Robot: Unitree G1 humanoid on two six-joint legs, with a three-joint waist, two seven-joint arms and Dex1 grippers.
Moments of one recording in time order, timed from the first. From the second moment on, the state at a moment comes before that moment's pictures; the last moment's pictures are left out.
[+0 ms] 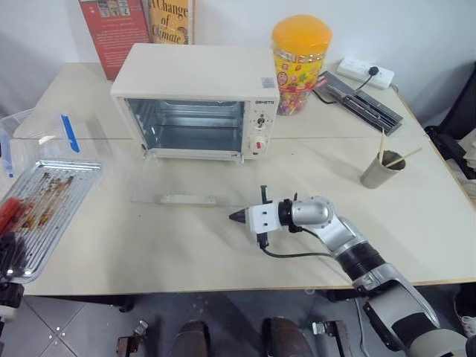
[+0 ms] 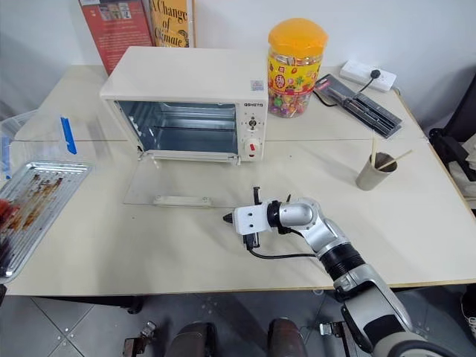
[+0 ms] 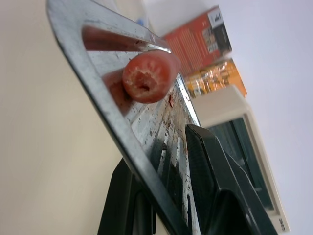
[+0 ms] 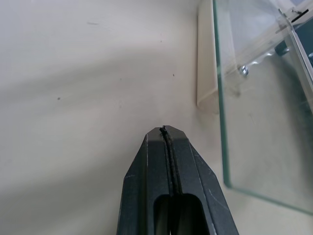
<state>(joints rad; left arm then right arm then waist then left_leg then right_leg) 0.58 0.39 0.95 -0.44 -1.96 0.48 0.12 -0.71 -0.37 0.43 0.44 -0.19 -0.43 0.94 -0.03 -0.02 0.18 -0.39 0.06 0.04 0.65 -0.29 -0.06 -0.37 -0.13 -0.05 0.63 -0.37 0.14</state>
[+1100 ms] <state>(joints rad) 0.52 0.58 0.76 -0.40 -1.96 0.73 0.03 -1.16 -0.37 0.23 0.61 0.03 -0.23 1.08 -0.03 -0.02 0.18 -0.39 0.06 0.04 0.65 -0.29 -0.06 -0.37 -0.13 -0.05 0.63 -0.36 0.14</state>
